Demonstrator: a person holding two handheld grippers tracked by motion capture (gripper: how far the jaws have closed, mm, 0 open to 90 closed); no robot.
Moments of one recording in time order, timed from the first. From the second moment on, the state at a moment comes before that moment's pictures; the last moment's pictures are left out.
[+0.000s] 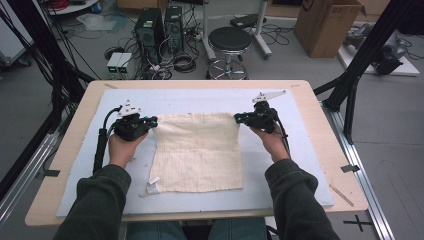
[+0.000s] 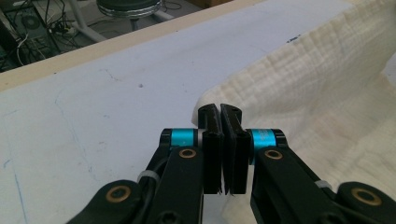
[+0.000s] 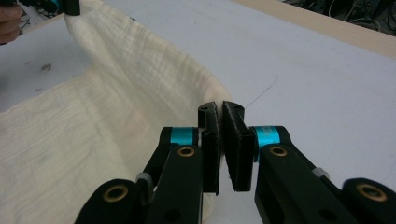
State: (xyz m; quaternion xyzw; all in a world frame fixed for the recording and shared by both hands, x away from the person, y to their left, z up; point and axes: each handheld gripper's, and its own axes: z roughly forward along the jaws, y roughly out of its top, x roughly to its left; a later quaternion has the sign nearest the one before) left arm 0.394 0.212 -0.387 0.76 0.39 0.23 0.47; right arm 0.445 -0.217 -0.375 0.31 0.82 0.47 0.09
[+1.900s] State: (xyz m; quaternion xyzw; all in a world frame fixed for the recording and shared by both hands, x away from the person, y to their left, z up) left arm 0.337 0.220 -0.397 0.74 0.37 0.17 0.53; right arm 0.383 -0.228 -0.383 0.29 0.81 0.51 0.06
